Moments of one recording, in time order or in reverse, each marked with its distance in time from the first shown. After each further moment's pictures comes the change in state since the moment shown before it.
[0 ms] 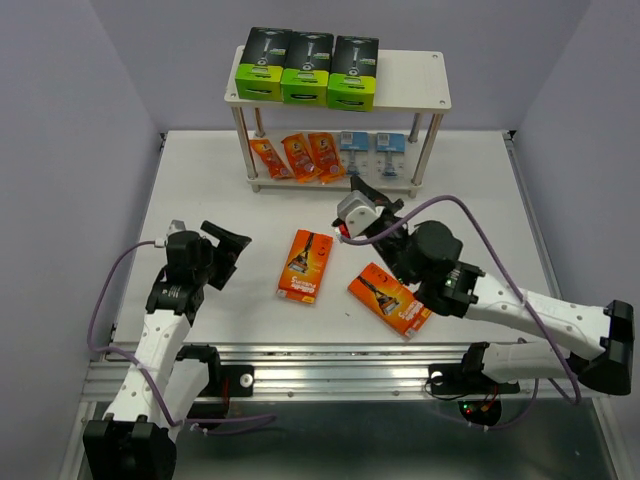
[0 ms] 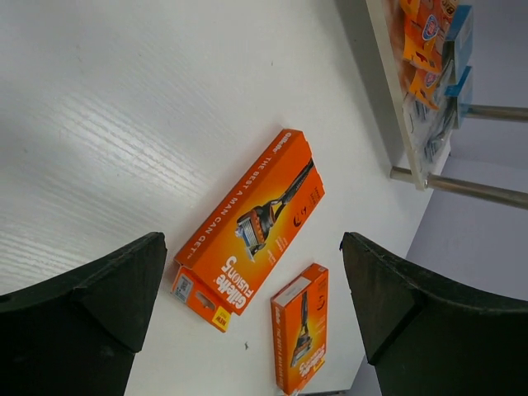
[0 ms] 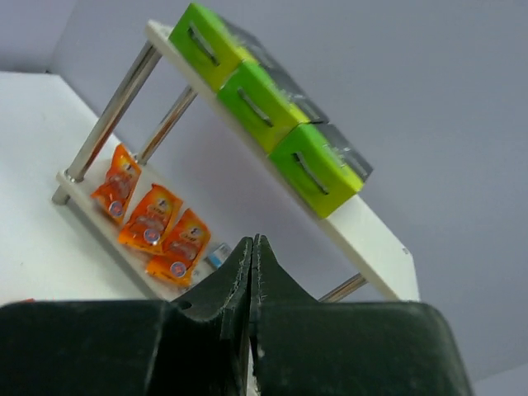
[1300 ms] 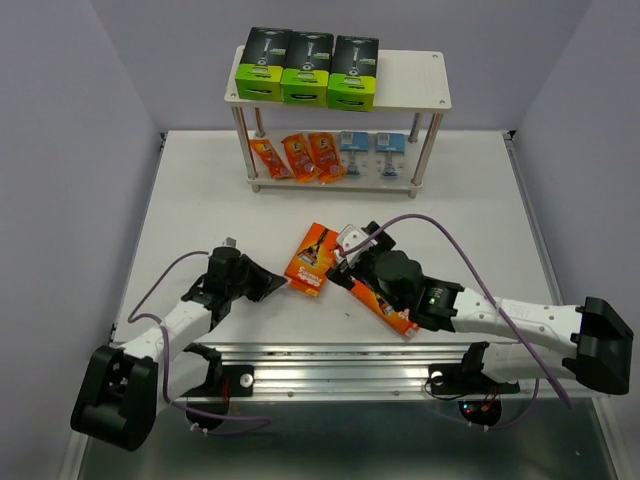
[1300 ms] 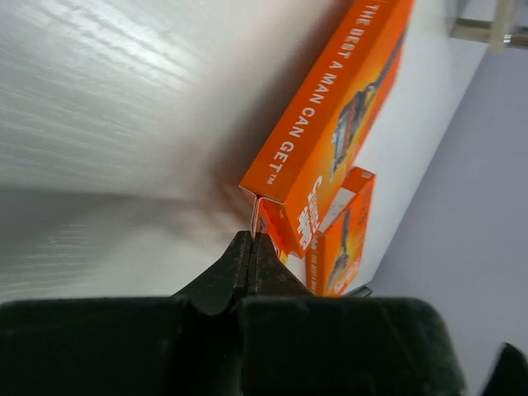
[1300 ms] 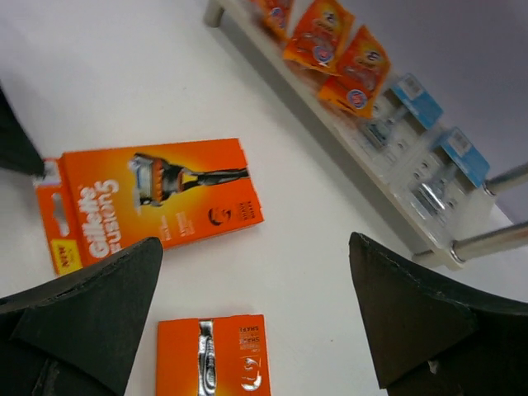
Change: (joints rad) left arm -0.261 0.300 -0.245 0.429 0.146 -0.089; right arm -0.017 -0.024 -0.301 -0.193 0.038 0.558
